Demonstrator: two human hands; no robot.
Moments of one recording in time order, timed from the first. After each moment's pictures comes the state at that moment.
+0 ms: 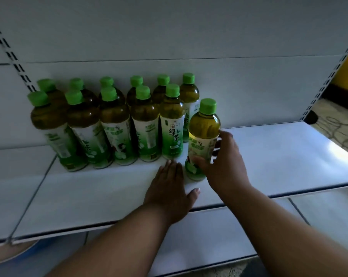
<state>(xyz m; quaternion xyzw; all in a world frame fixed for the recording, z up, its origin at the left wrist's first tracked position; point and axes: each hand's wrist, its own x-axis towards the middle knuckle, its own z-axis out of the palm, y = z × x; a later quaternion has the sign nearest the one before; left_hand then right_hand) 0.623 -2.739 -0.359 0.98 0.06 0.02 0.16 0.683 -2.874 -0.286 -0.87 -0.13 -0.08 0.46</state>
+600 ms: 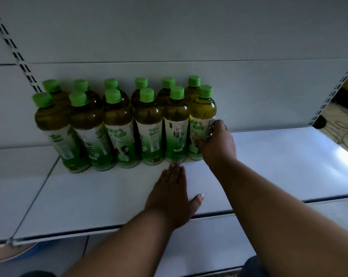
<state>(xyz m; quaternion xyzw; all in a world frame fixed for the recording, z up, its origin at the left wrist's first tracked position) 0.626 -2.736 -0.362 0.98 0.06 0.02 0.17 0.754 -2.834 -0.288 -0.90 -0.12 -0.09 0.40</state>
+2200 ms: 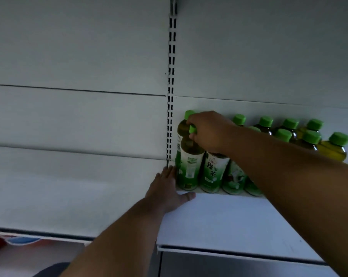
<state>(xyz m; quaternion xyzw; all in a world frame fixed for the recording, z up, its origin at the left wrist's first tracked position) 0.537 -2.440 -0.345 0.95 0.19 0.06 0.23 0.622 -2.552 -0.134 -0.90 -0.44 0.00 0.06</state>
